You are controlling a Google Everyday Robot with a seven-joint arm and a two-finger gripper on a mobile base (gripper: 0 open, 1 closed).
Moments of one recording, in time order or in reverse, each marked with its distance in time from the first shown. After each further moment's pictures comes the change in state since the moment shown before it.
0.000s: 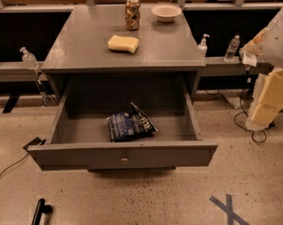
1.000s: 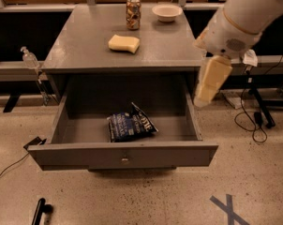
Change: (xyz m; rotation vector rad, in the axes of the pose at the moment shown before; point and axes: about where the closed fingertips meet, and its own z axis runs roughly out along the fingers) arm -0.076 -0.051 0.063 -0.061 -0.129 -0.088
